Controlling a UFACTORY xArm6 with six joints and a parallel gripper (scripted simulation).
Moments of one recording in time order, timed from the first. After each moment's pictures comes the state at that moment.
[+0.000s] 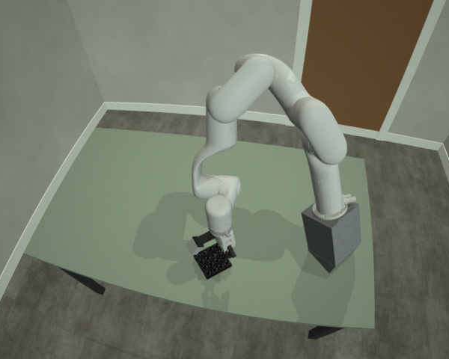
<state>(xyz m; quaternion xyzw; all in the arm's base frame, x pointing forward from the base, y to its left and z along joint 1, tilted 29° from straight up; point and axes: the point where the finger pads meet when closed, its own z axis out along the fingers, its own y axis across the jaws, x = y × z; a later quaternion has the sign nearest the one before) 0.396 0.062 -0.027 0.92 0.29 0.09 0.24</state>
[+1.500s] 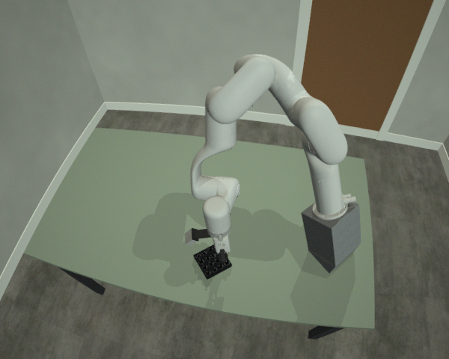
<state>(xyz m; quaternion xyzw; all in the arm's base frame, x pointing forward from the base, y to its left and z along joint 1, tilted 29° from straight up) 0.398 0.070 -0.027 0.96 0.09 0.13 0.21</state>
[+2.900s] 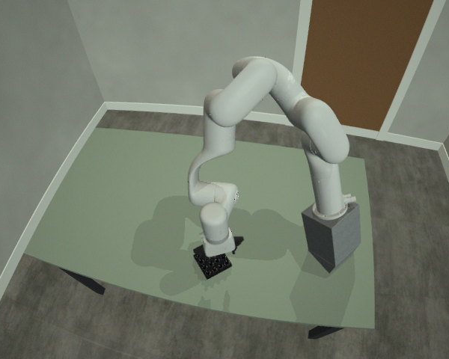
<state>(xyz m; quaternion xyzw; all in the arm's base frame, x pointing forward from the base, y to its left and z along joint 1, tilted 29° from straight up) 0.401 0.099 -0.029 0.79 -0.56 0.24 0.07</state>
